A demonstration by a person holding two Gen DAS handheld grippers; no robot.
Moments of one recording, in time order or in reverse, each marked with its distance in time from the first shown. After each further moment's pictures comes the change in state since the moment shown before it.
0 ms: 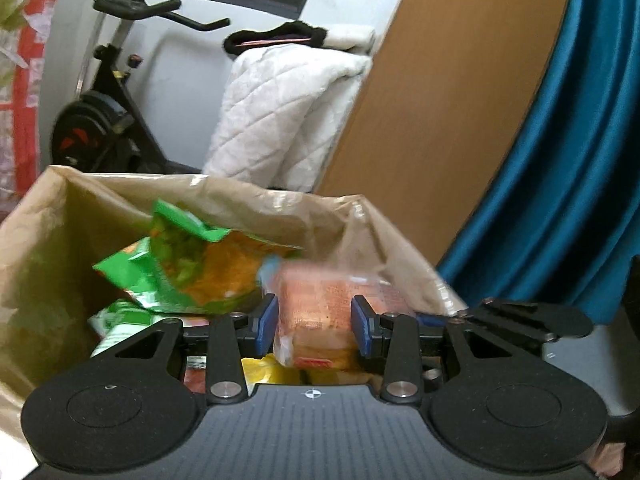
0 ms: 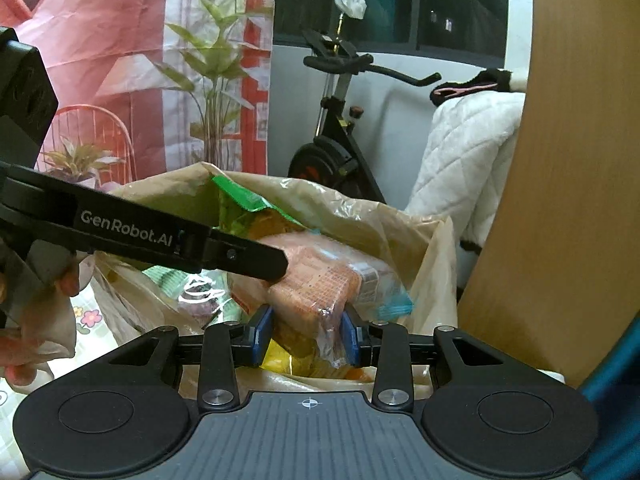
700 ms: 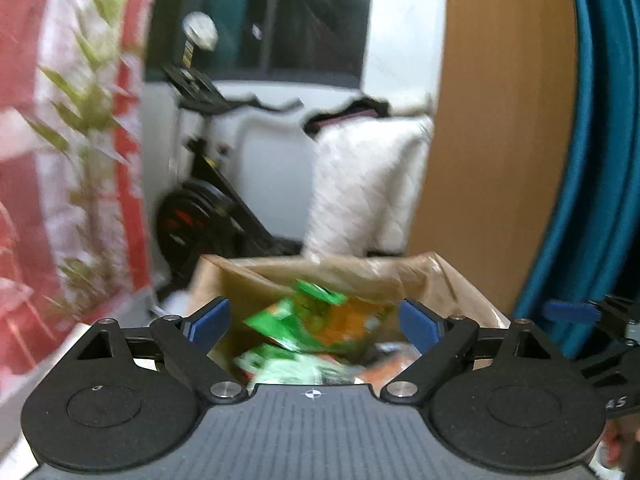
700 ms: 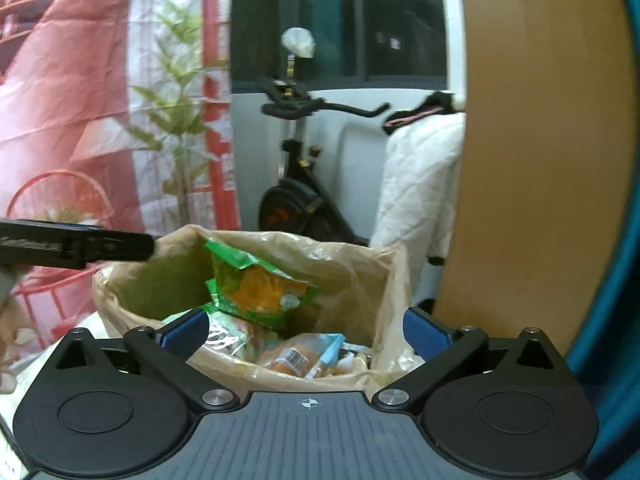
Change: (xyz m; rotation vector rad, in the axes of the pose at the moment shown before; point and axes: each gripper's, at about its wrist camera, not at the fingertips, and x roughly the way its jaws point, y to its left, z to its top) left arm -0.122 -0.020 0.009 0.122 -0.202 0.344; right arm -0.073 0.011 0.005 0.161 -0.119 -0.101
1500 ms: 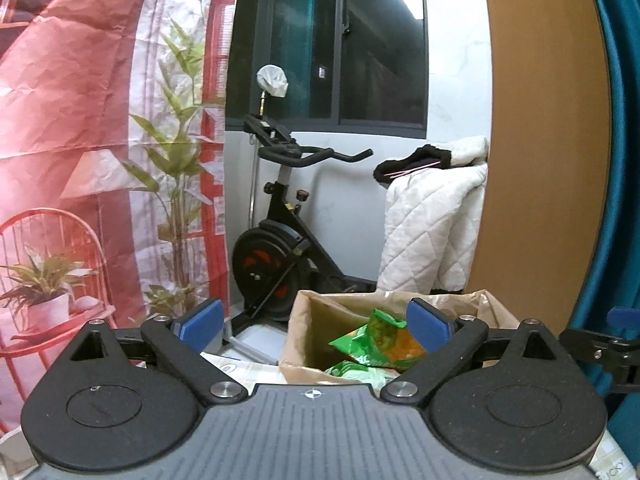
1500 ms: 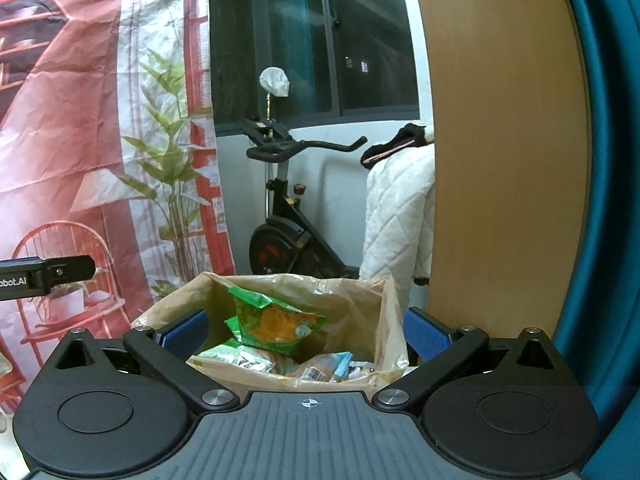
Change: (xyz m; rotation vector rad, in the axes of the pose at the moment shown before) left arm -0.083 -0.002 0.012 -0.026 -0.095 0.219; right arm -0.061 0.019 0.009 0.062 -0.104 -0.025
